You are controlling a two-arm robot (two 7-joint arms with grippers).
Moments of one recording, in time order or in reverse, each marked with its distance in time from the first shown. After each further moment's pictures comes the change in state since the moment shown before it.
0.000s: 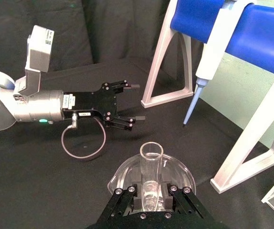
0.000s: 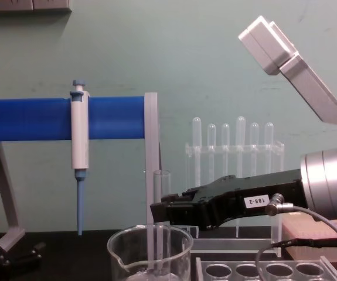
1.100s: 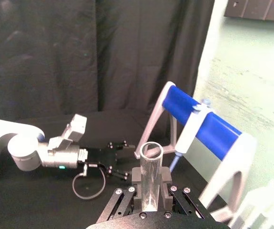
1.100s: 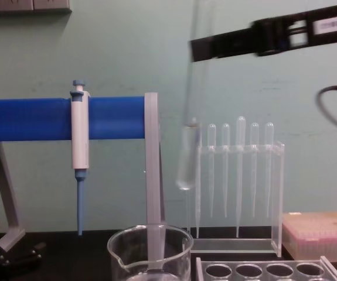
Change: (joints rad) left arm 0.000 0.000 0.000 0.000 0.000 0.000 0.000; right arm 0.043 0.199 0.163 -0.297 0.177 0.057 0.022
